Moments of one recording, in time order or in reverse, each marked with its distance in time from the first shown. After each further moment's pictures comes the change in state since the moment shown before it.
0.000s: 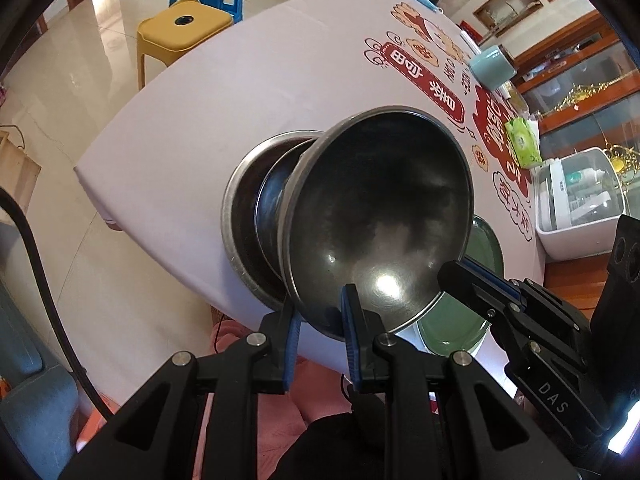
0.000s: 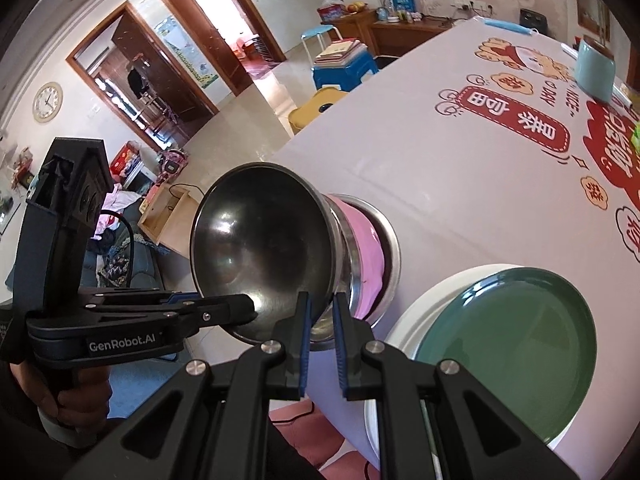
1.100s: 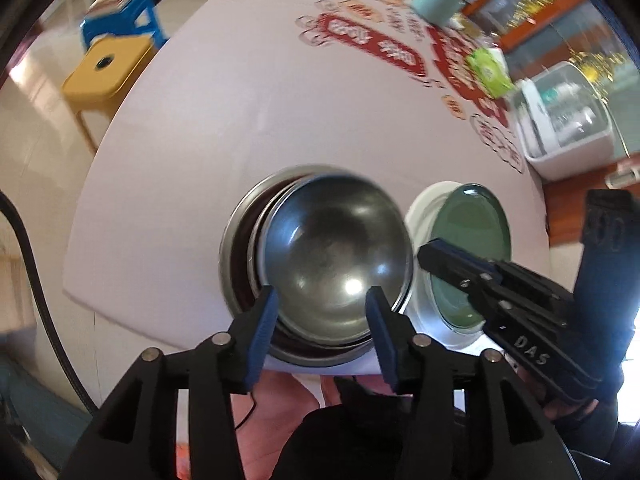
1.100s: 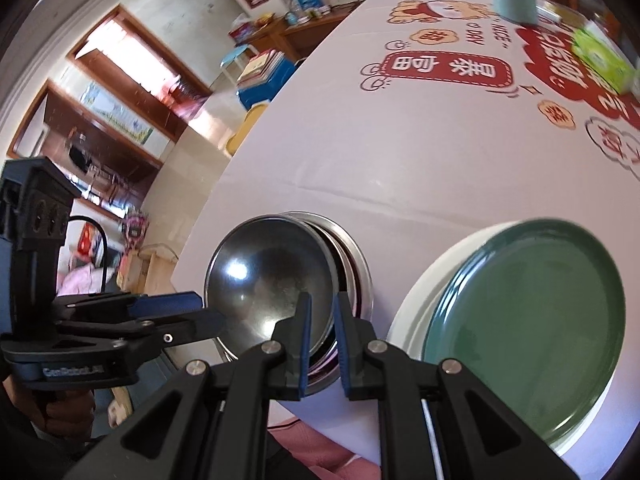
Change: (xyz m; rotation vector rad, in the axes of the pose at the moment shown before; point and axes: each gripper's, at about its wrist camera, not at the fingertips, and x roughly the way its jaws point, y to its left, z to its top) left arm 0.013 -0.017 0.063 0.337 0.124 -0.026; right arm 0.021 -0.015 -0.006 0.341 -0.078 -0.083
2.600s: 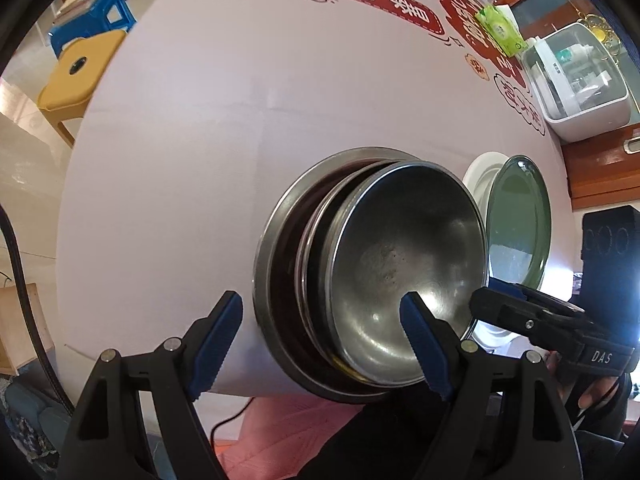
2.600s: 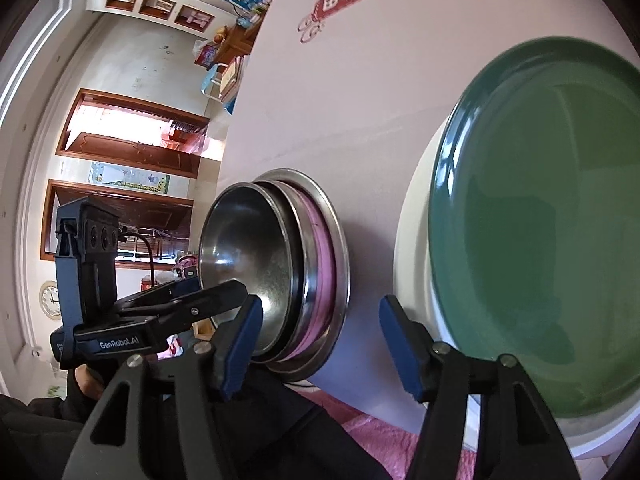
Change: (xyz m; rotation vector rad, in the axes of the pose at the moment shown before) left arm 0.059 0.038 0.022 0.079 0.148 0.030; right arm 0.045 -0.058 -0.018 0.344 0.128 0.223
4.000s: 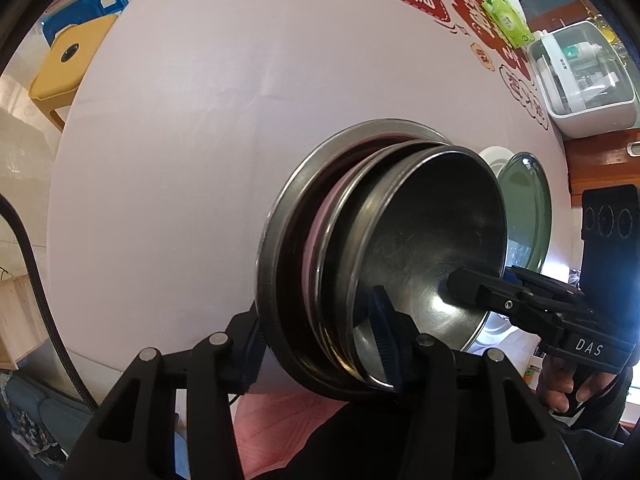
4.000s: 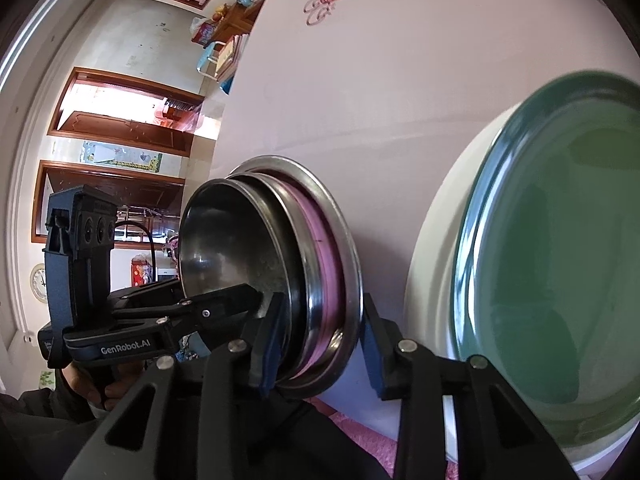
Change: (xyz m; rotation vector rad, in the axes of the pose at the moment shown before) left arm 0.006 0.006 0.011 -0.013 0.066 -0.016; right arm 0.013 0.022 0.018 -0.058 0.038 -0.036
